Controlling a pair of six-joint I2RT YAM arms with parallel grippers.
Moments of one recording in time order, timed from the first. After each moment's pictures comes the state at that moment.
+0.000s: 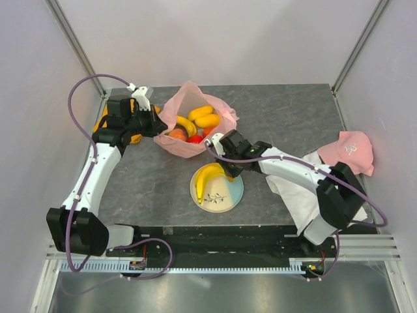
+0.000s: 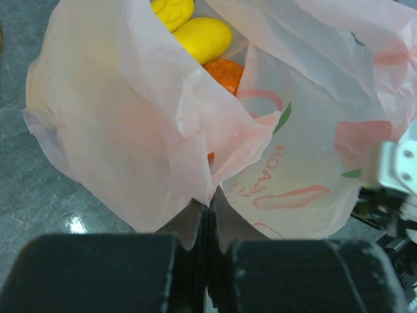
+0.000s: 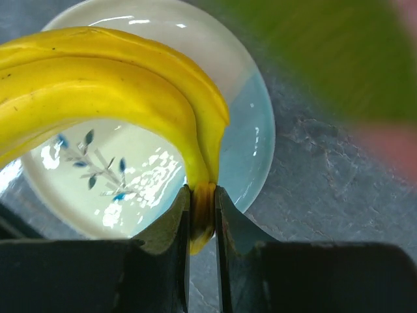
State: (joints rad) left arm -0.11 1.29 1.20 -0.47 0.44 -0.14; right arm 0.79 1.58 1.15 -0.54 -0.04 -0.07
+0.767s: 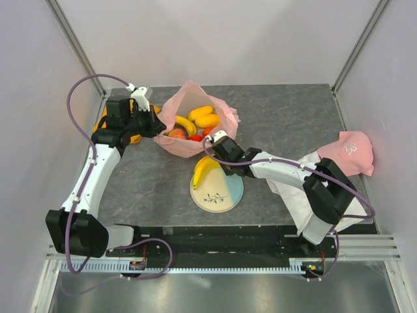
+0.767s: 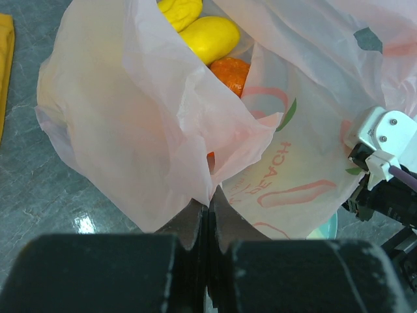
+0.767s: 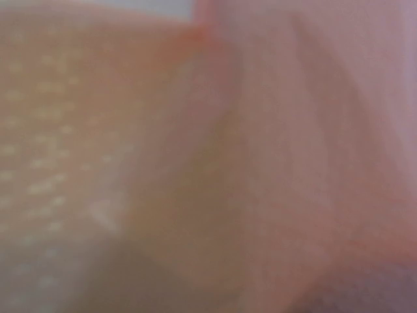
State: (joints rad) left arm -0.11 1.28 1.20 -0.48 0.42 -0.12; right arm 0.84 1.70 1.12 -0.37 0.31 0.17
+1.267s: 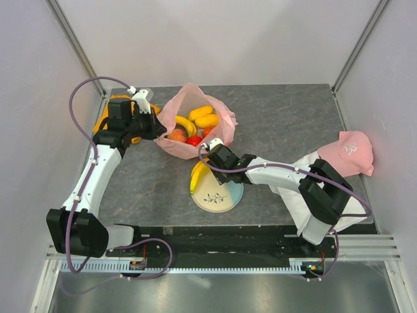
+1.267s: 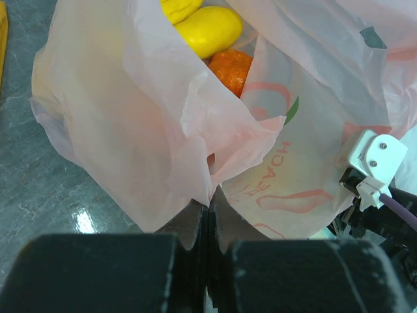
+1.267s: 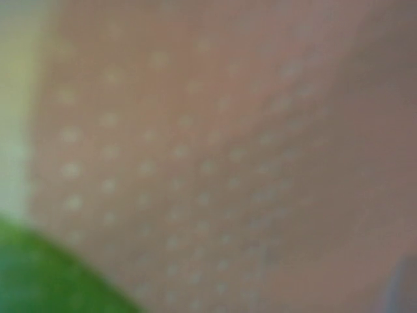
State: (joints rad) left arm -0.11 1.28 1.17 -0.48 0.42 -0.12; right arm 0.90 1.72 1.09 -0.34 0.31 0.23
